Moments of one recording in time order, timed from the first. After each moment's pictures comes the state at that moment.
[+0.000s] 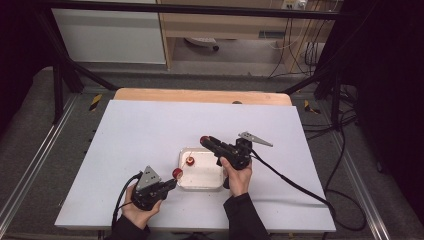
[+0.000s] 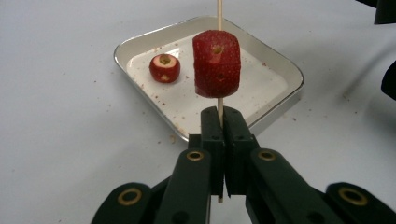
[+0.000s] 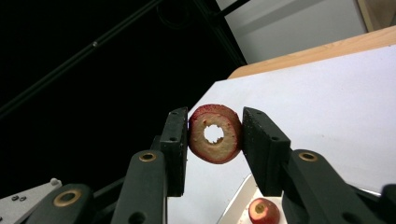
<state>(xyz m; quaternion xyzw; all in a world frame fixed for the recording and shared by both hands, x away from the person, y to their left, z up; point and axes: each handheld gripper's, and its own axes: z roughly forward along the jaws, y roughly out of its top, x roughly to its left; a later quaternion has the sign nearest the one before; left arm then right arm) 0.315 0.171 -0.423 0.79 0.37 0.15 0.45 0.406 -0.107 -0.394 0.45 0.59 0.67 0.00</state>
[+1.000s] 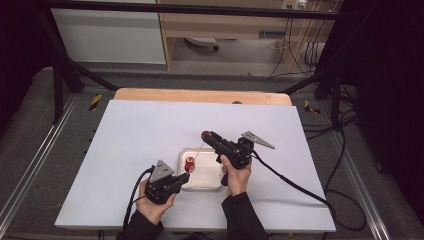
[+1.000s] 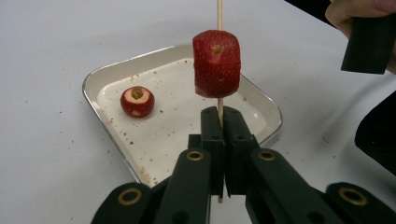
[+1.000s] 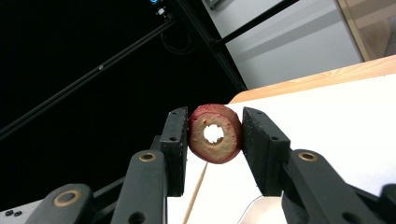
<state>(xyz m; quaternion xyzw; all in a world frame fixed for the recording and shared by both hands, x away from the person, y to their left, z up) 0.326 0.140 -0.413 0.78 0.39 0.14 0.47 0.404 -0.107 -0.392 0.44 0.56 0.70 0.03</state>
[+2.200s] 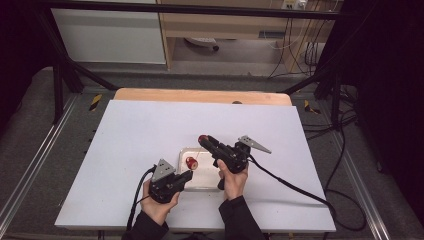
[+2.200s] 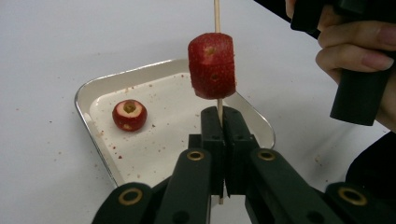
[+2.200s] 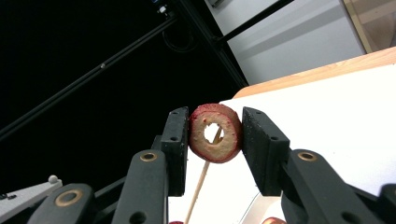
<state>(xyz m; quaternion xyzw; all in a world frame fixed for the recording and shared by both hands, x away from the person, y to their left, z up) 0.326 0.129 -0.413 0.75 0.41 0.14 0.49 0.397 -0.098 -0.402 0.44 0.56 0.70 0.02</state>
